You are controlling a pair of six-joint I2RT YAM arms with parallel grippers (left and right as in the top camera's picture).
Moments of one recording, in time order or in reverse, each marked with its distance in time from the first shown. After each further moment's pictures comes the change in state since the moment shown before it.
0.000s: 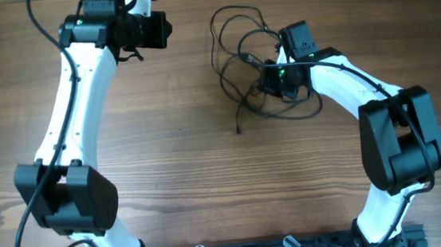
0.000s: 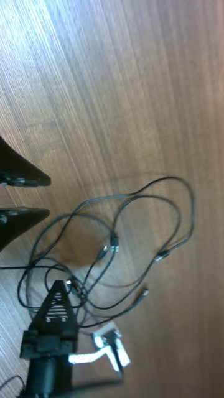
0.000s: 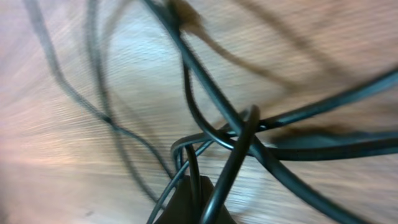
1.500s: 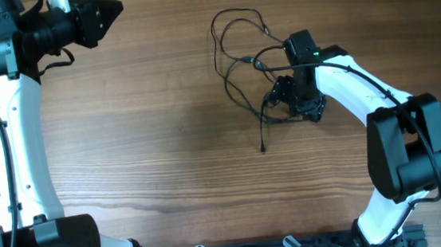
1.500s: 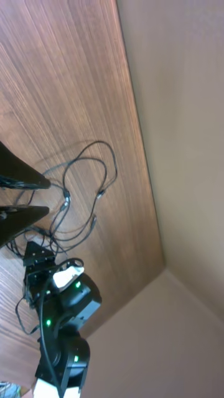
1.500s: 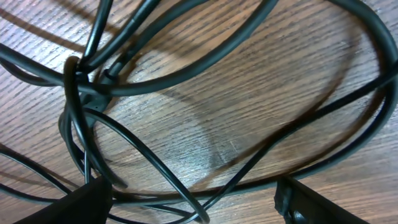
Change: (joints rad) left arm 0.303 -0.200 0.048 -0.023 0.507 0.125; right arm -0.004 -0.054 -0.009 -0.392 0.330 0.123
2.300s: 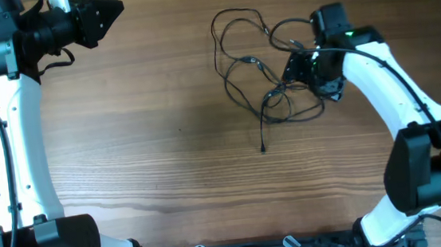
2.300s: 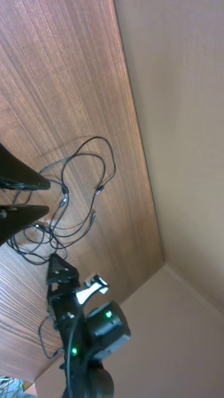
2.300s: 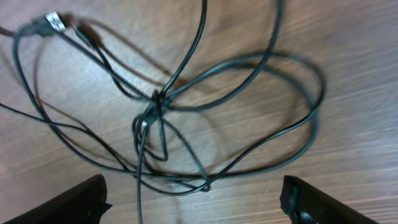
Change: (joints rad) left arm 0.000 0.000 0.000 0.003 0.023 0.002; right arm -0.085 -0.096 0.127 -0.111 -0.038 -0.163
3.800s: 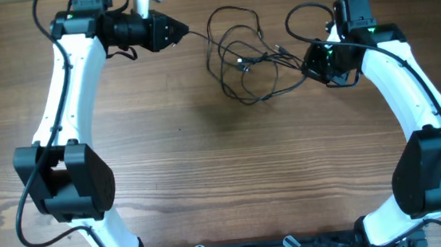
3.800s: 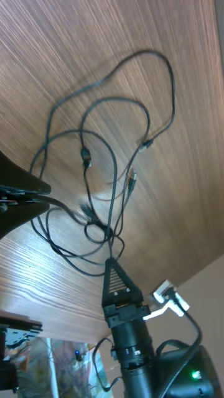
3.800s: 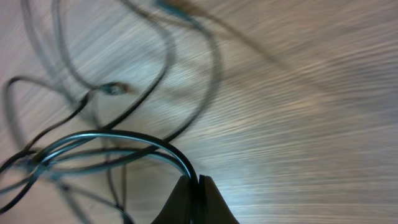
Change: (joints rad) left arm -0.217 0.286 0.000 -0.017 0.008 0.102; right arm -0.117 -0.041 0.000 0.082 -0.129 -0.025
